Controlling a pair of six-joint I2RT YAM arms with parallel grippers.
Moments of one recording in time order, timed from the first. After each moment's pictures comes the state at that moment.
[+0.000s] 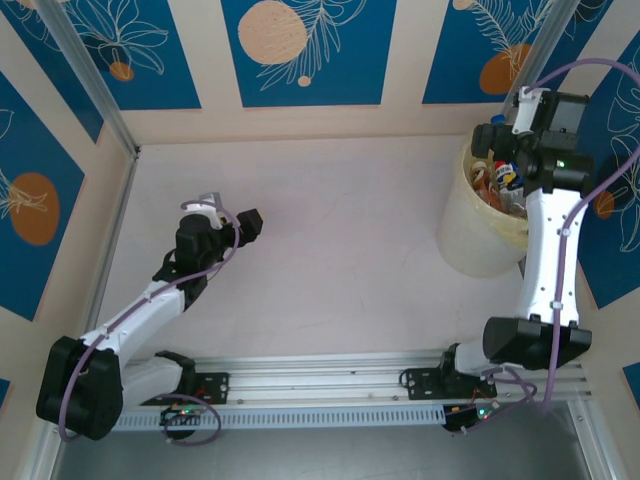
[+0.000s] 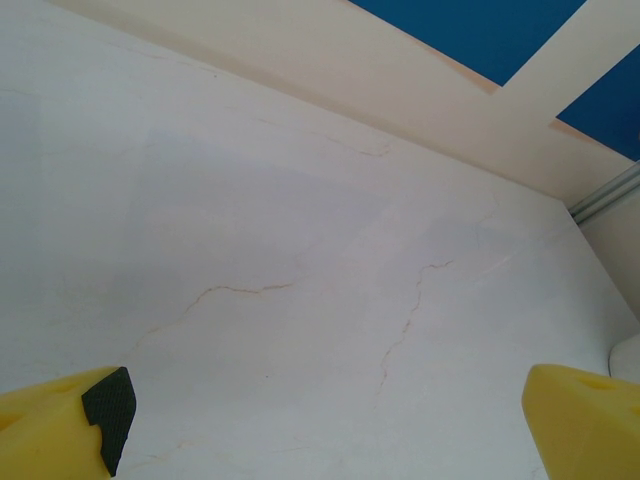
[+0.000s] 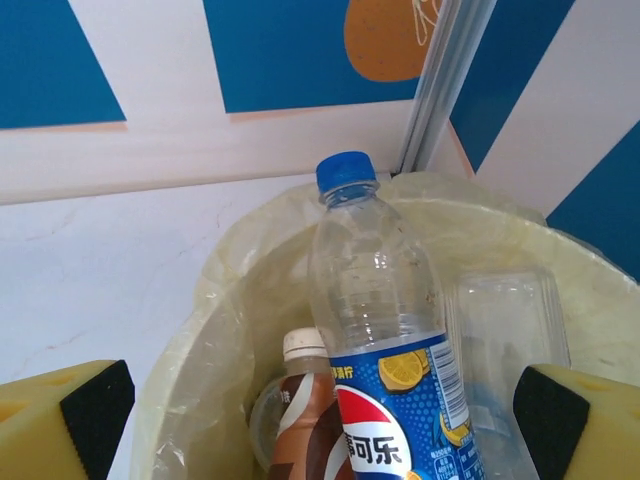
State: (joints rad) left arm -0.33 1.12 0.57 0.22 0.03 -0.55; right arm -0.23 1.40 1.77 -0.92 -0.04 -0.07
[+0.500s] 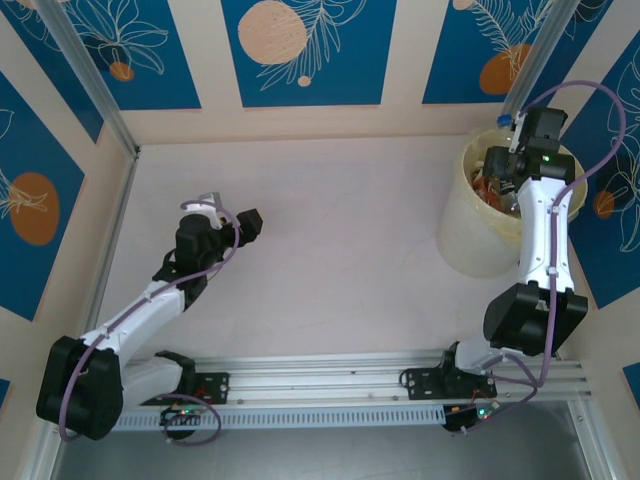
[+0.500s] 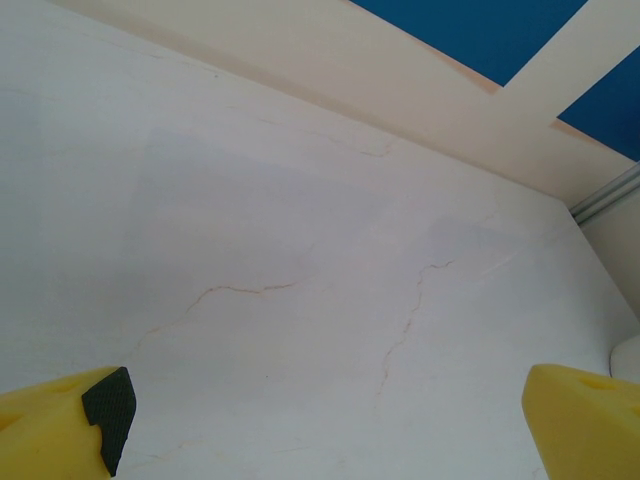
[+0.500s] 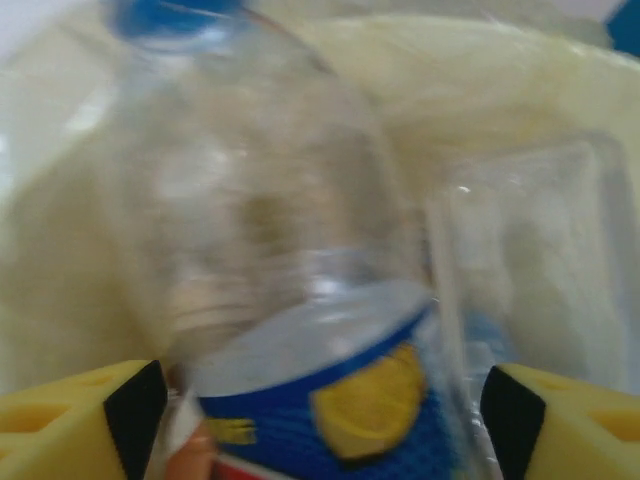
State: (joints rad) left arm -0.32 1.12 0.57 0.22 0.03 -0.55; right arm -0.26 1.52 1.65 -0.91 0.15 -0.07
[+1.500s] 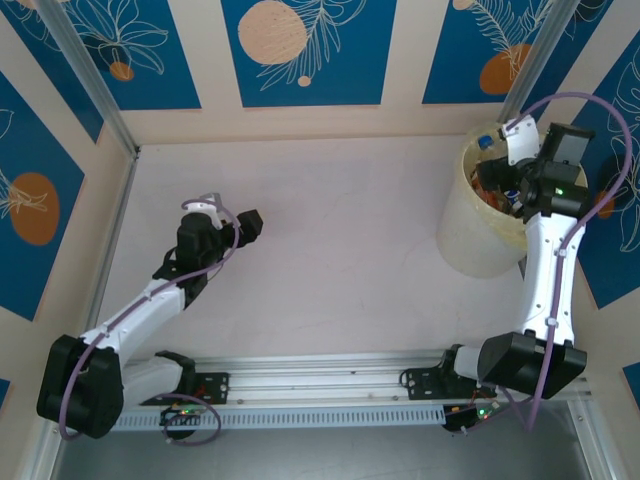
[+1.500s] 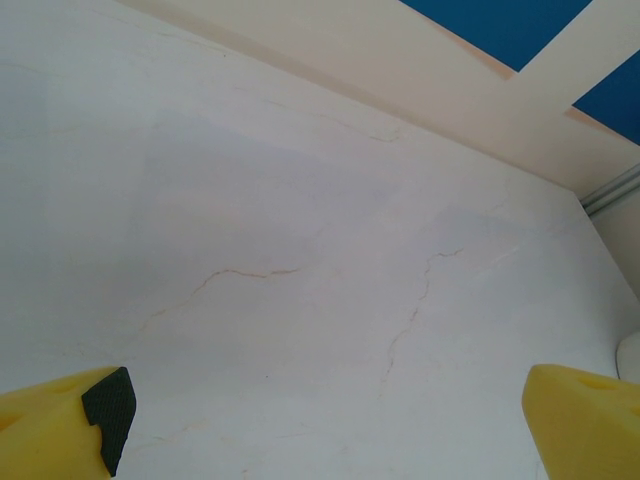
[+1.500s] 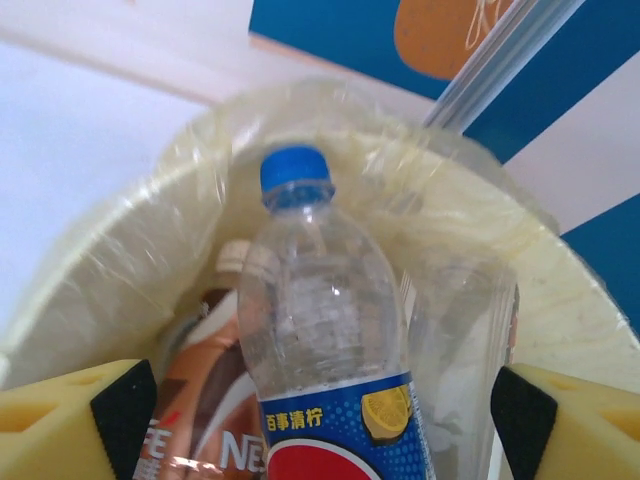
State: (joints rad) left arm -0.32 1.12 0.58 0.16 0.03 -0.57; right arm -0.33 1.28 1.52 -0.79 -0.18 -0.48
